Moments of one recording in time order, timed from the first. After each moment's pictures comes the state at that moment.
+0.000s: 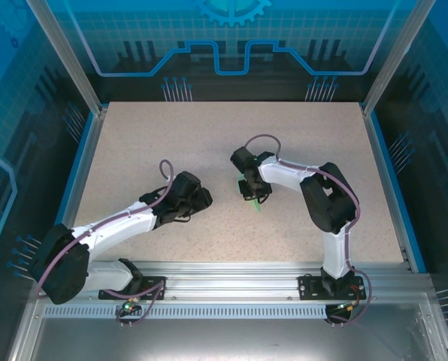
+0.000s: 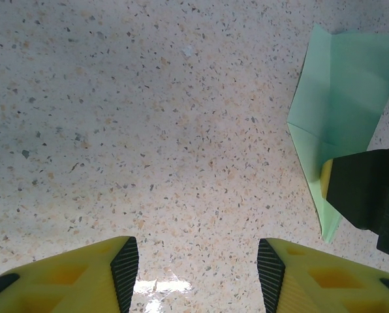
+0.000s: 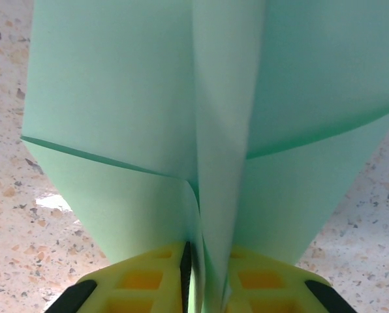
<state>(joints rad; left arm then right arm) -0.64 1.27 0.71 -0.35 -0.08 -1.03 0.63 1.99 1.35 -0.80 0.11 0.46</state>
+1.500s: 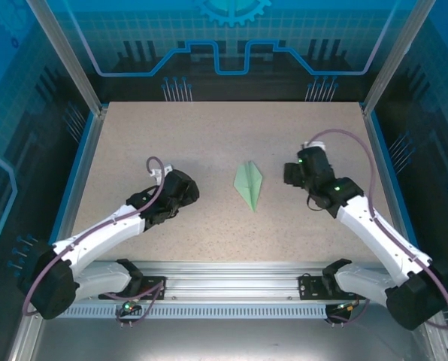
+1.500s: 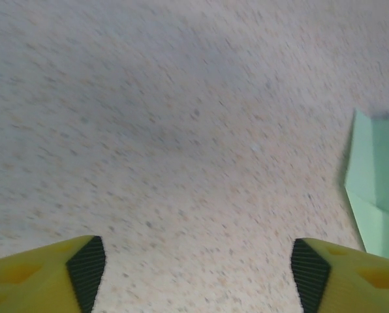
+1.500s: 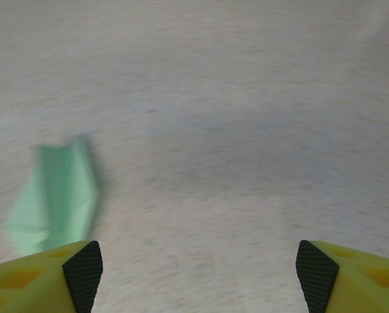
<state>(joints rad) -0.60 1.14 0.74 -0.51 -0.40 -0.90 0.40 1.08 0.90 -0.60 0.40 0.37</state>
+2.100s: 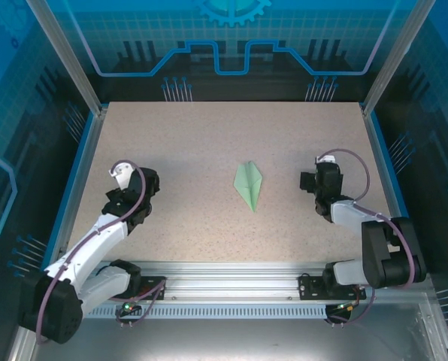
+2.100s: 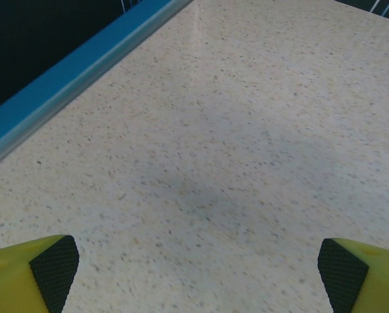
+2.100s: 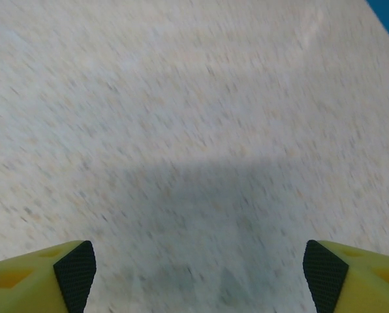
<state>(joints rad) -0.26 1.00 0.59 -0.37 -0.69 -0.62 0.10 1.37 0.48 0.27 0.28 0.07</state>
